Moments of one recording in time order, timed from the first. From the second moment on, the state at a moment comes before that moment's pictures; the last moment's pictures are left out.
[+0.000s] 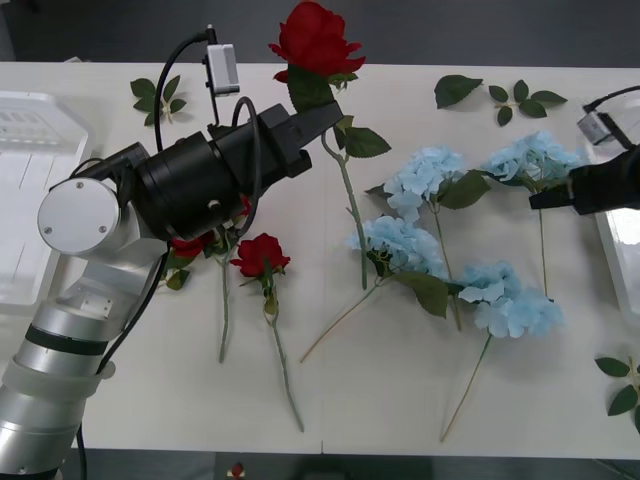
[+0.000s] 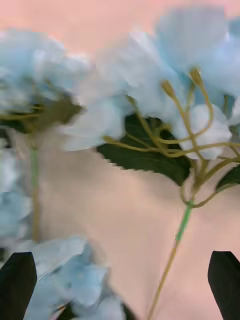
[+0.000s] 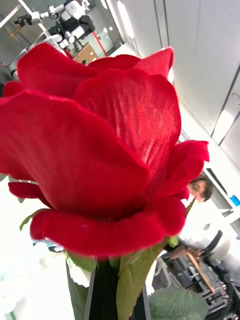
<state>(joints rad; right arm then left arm) -0.68 -1.04 0.44 -1.01 -1.78 1.14 2.13 -0.30 0.25 -0.15 -1.81 1.72 0.72 -2.08</state>
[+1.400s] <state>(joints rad) -0.06 -0.89 0.35 -1.99 -2.06 0.71 2.45 -0.35 0.25 -0.30 -1.78 1.73 0.57 -2.08</state>
